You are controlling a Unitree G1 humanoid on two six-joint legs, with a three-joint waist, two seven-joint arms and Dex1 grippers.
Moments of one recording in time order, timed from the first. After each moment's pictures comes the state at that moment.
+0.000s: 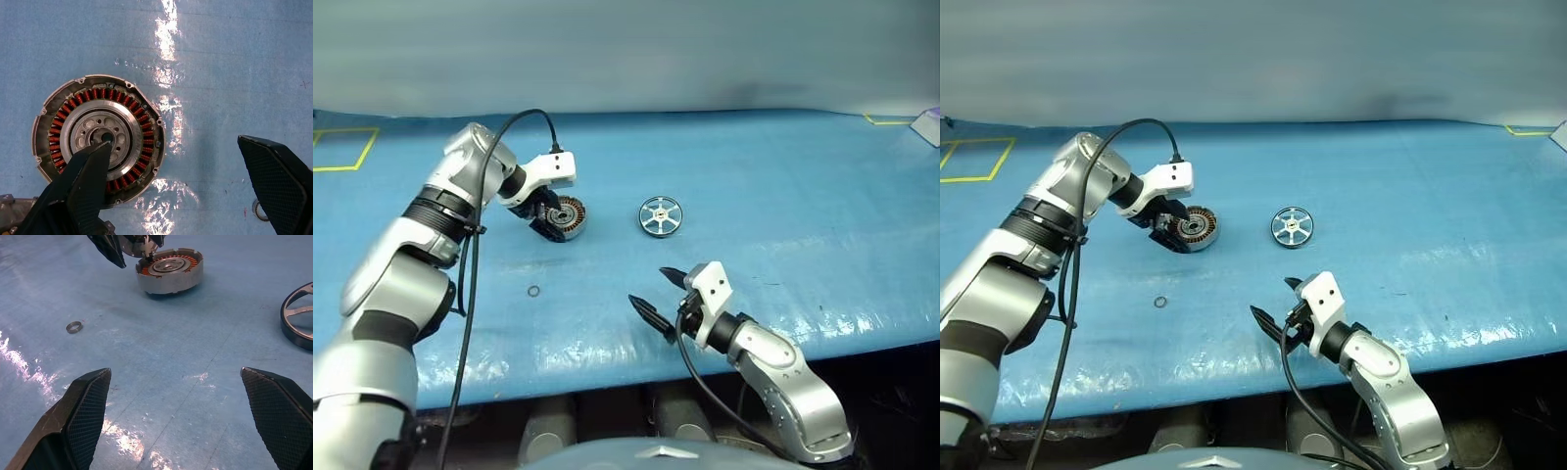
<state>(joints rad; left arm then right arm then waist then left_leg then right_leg) -1.15 0.61 -0.60 0.68 0.12 0.51 -1.48 0.17 -0.28 0.17 -0.57 0.22 0.54 0.54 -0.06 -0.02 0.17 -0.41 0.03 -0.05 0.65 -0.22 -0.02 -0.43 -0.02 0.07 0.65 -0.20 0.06</state>
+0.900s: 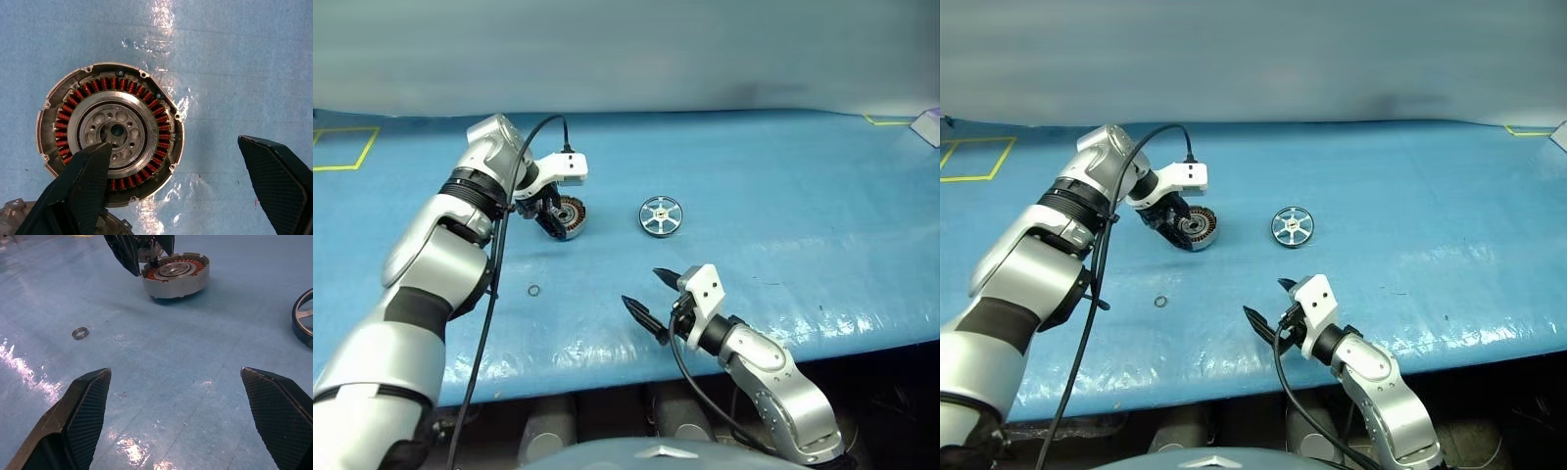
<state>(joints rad) -1.29 0.47 -0.60 1.02 0.34 0.40 -1.51 0.18 -0.28 0.21 -0.54 0.25 0.48 0.50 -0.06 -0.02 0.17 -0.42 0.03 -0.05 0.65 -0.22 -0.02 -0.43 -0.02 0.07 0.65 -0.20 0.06</state>
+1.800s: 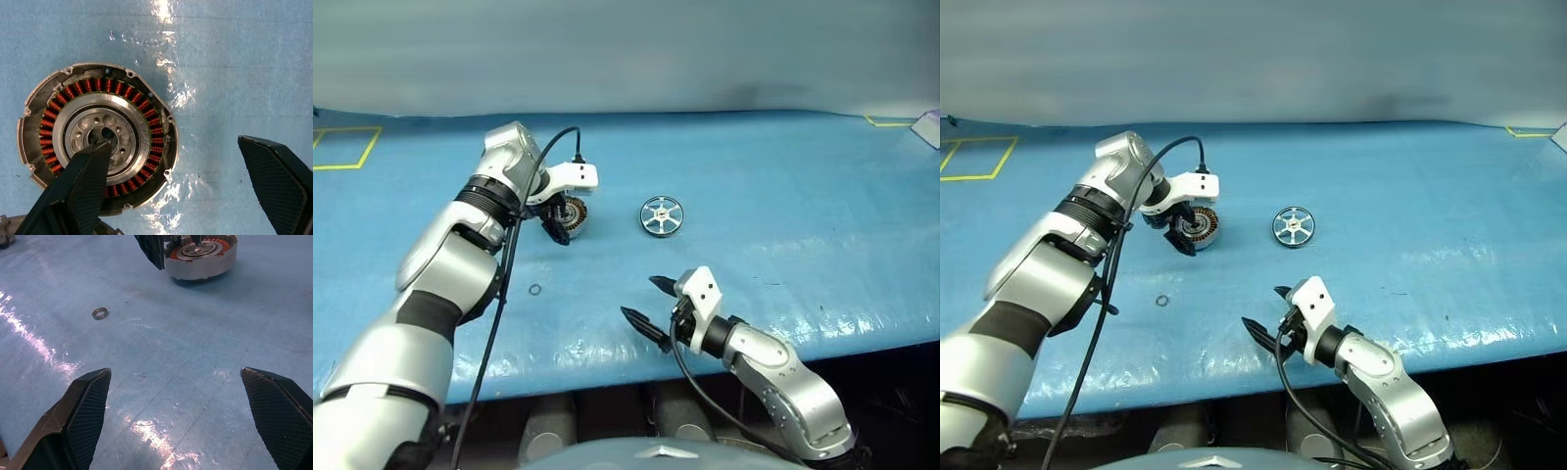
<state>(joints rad) -1.27 0.40 -0.61 0.97 0.42 0.43 -1.49 0.15 -0.36 0.23 -0.56 0.30 0.56 0.52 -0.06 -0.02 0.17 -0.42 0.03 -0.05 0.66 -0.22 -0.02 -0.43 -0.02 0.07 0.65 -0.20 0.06</state>
